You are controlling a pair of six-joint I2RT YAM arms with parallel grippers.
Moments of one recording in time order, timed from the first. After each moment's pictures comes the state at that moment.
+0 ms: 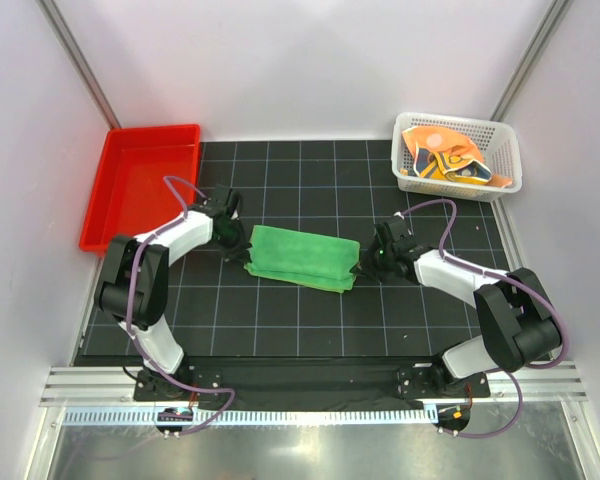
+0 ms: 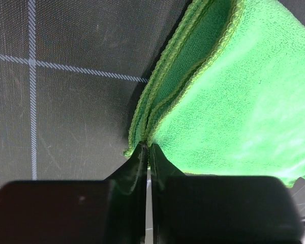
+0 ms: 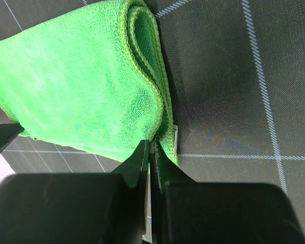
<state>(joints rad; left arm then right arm) -0.31 1.74 1.09 -0.56 0.12 -0.66 0.43 1.45 0.69 -0.19 -0.11 1.02</state>
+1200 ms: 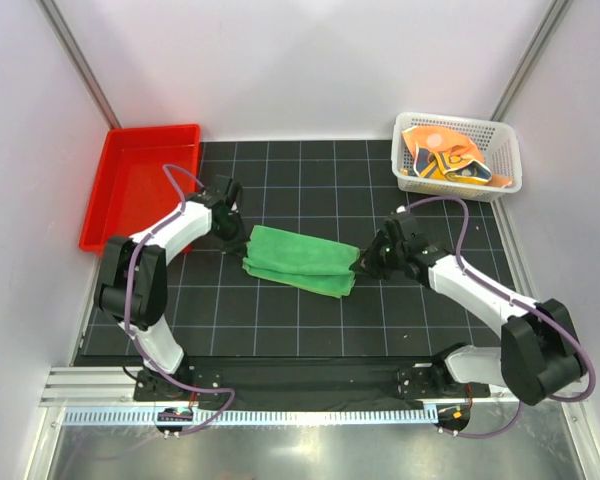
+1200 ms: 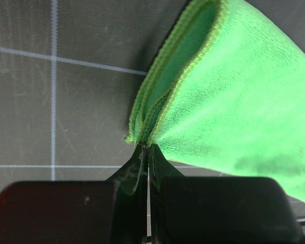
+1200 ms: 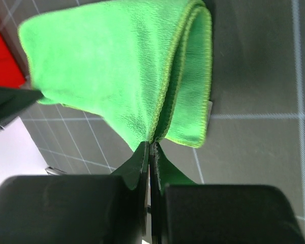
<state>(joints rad) -0.31 1.74 1.20 -0.70 0.08 -0.62 0.44 1.28 0.74 -0.33 -0.18 0.99</state>
